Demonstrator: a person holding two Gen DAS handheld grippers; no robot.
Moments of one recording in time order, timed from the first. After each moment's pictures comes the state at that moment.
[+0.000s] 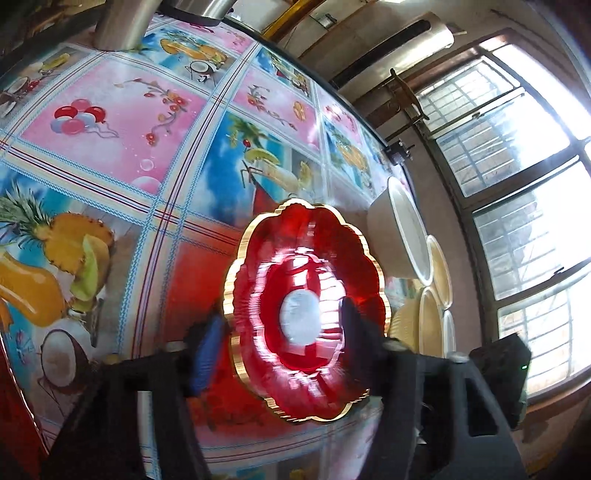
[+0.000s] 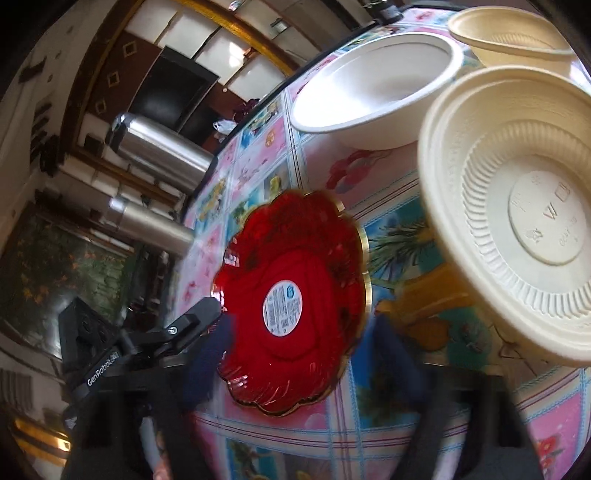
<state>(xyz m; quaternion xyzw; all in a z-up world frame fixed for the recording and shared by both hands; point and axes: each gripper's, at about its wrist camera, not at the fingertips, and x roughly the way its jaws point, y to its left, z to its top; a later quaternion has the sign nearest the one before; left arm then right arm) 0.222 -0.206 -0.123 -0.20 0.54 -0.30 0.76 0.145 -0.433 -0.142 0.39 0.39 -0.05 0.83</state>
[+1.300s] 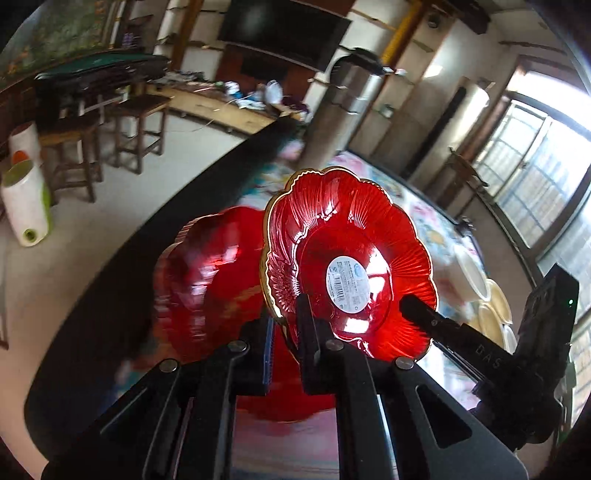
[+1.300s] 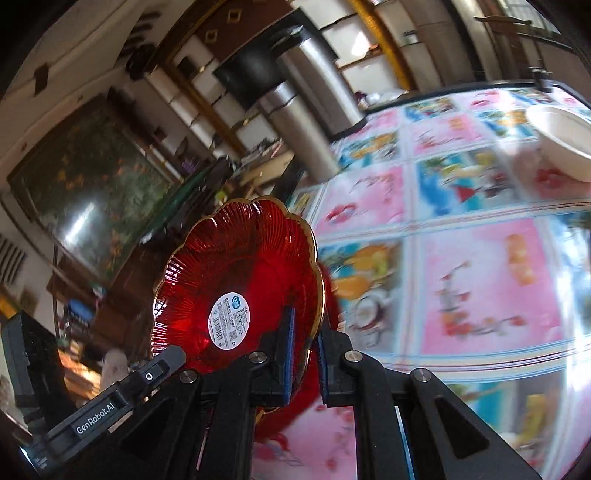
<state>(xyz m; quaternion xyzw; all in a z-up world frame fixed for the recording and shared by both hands) 0.116 0.013 -0.058 -0.16 0.41 -0.11 0.89 0.149 -0.208 -0.091 0.24 0.36 0.09 0.90</state>
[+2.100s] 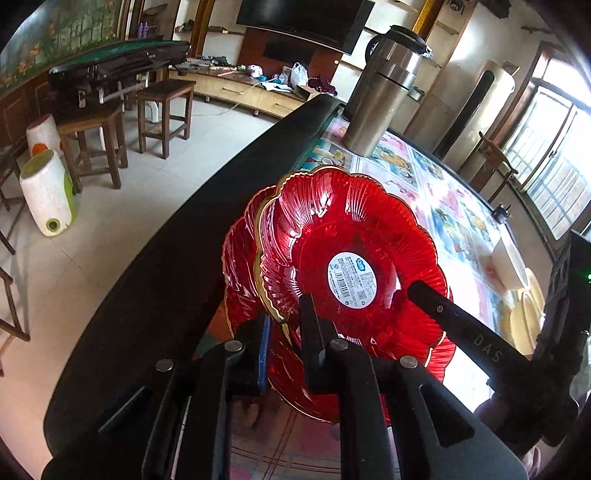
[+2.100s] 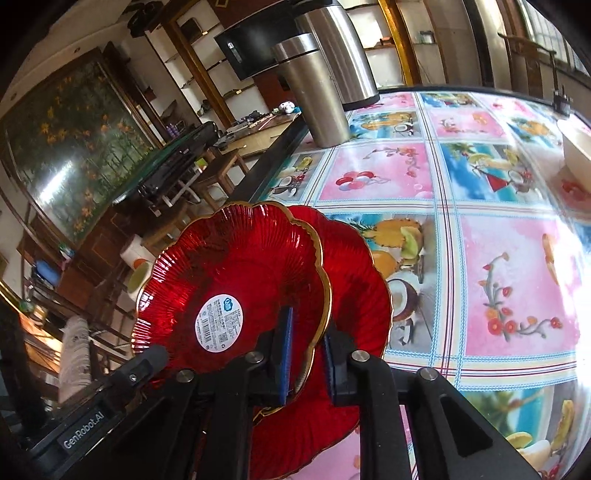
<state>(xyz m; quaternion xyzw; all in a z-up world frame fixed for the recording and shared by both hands) 0.127 0.029 -0.095 -0.12 0.44 -0.07 0.89 0.167 -0.163 -0.119 0.16 0.40 0.06 0.90</state>
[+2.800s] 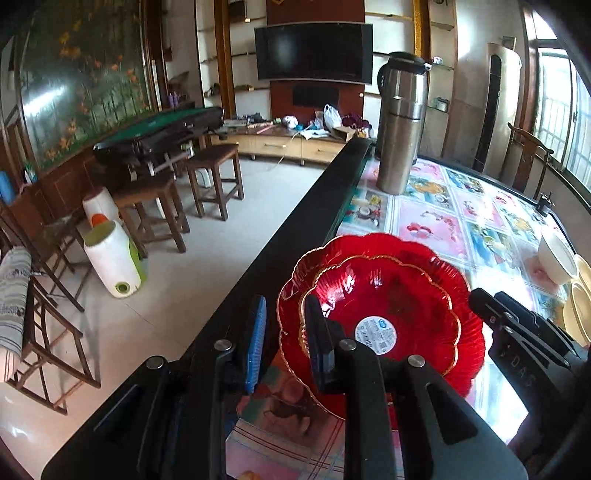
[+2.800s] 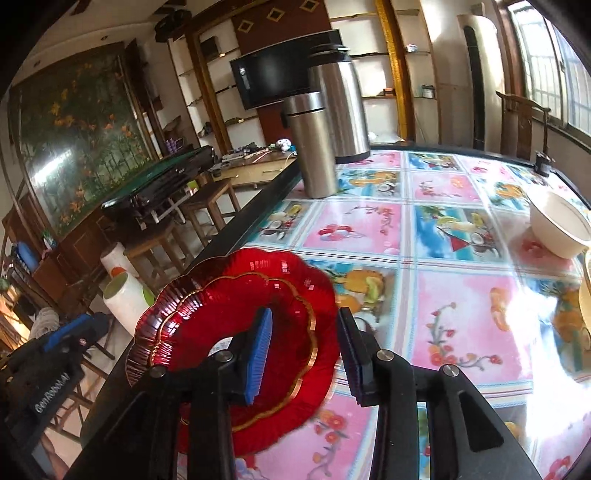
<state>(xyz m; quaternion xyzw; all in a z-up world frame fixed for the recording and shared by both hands) 0.098 0.017 -0.051 0.00 0.35 0.03 0.94 0.132 -0.176 -0.086 0.10 0.33 0.02 0.94</state>
